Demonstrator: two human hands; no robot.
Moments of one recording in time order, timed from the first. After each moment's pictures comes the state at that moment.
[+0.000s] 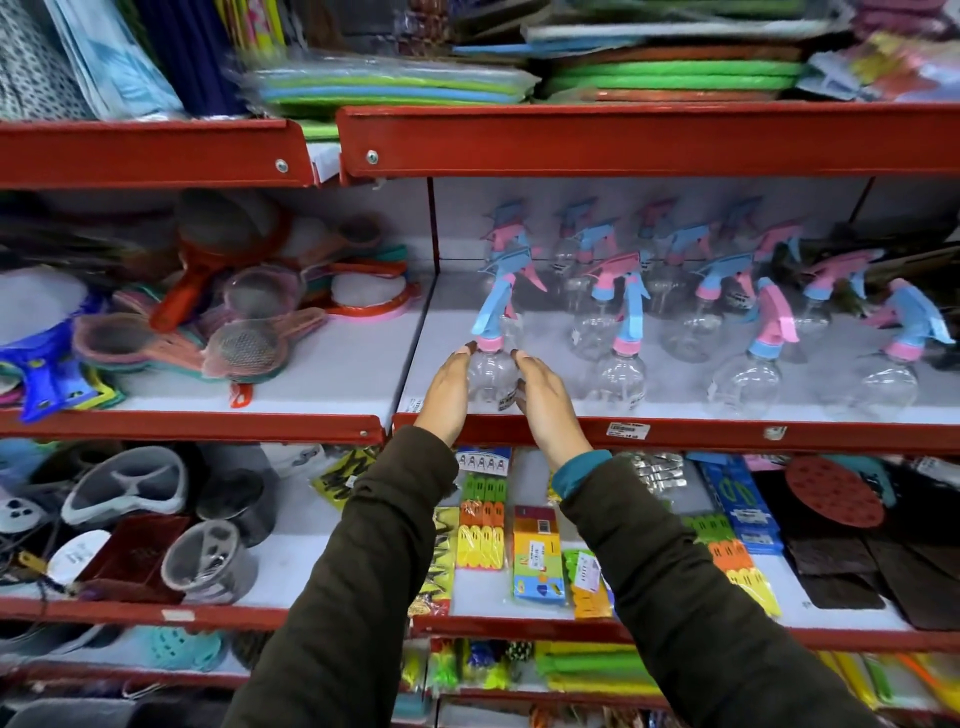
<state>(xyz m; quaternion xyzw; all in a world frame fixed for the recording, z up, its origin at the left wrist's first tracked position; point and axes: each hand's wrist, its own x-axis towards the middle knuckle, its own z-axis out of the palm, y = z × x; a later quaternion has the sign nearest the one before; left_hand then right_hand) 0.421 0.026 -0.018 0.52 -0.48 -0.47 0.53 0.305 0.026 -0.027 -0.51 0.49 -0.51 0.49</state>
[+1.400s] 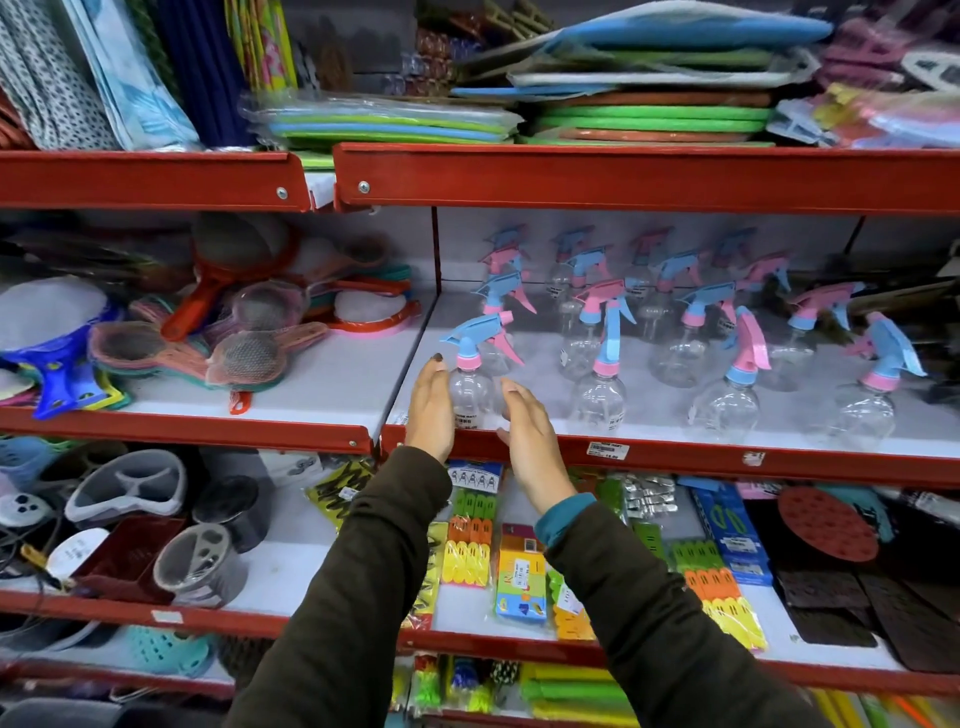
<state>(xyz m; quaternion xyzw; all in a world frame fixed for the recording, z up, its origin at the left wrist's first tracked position) 0.409 0.038 -0.020 0.56 -0.45 -0.37 0.59 0.295 0.057 -0.030 -0.52 0.47 -0.52 0.48</state>
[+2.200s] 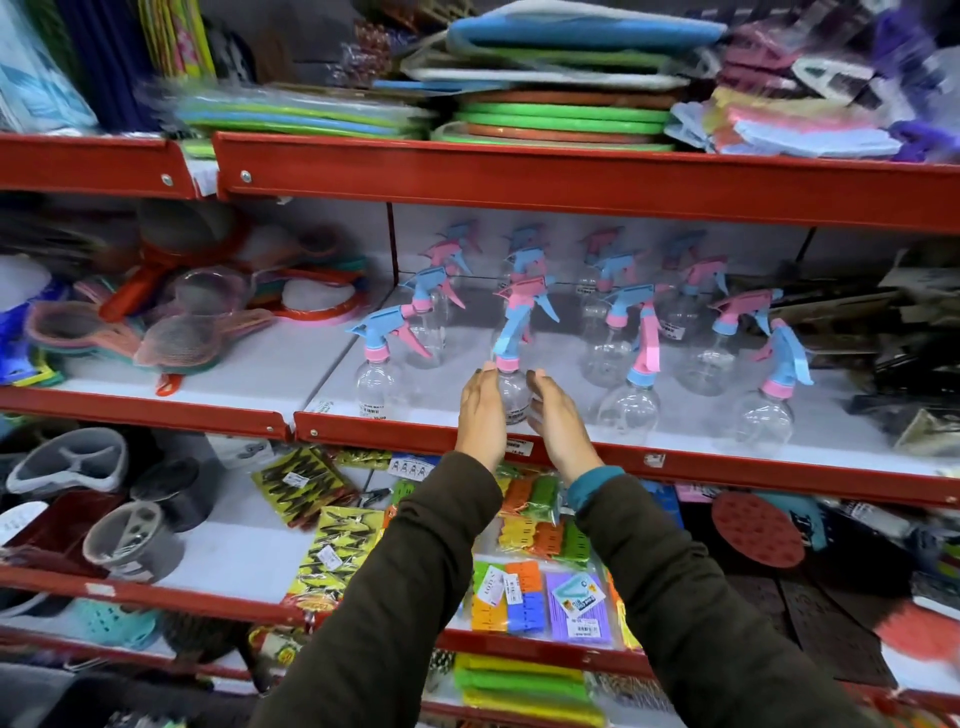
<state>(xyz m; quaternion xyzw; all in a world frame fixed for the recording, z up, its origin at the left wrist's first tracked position) 0.232 0.044 -0.011 0.54 -0.41 -0.46 0.58 0.145 0.031 -0.013 -0.50 0.51 -0.48 0.51</state>
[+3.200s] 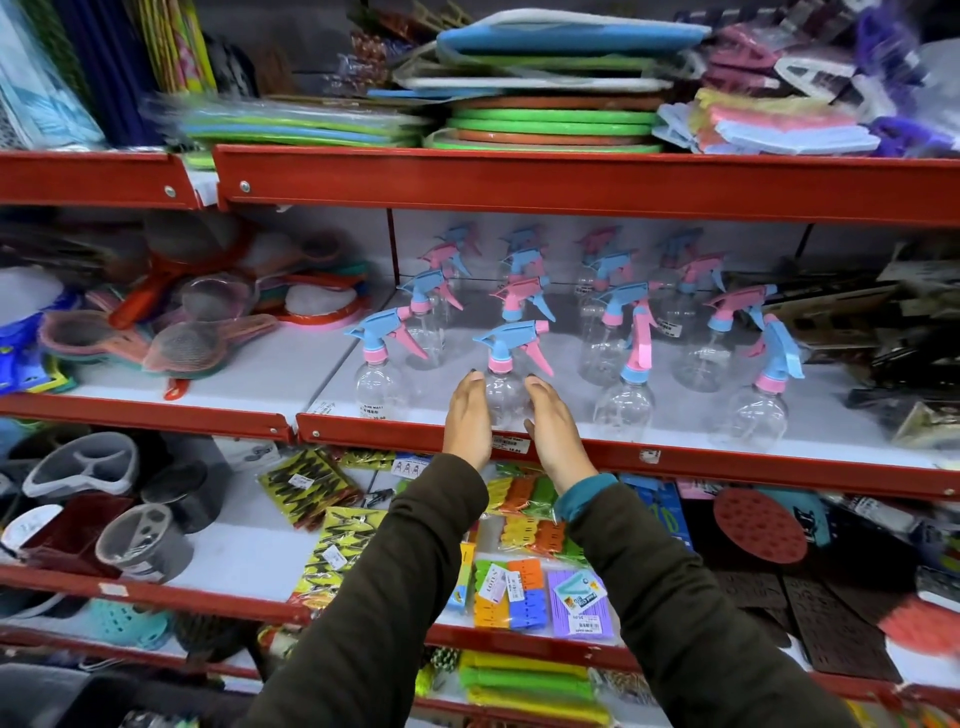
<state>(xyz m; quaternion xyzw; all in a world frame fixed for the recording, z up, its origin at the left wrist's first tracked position) 0.226 0.031 -0.032 0.56 -0.41 -0.46 0.56 0.137 0.090 0.028 -0.51 0.46 -0.47 0.55</state>
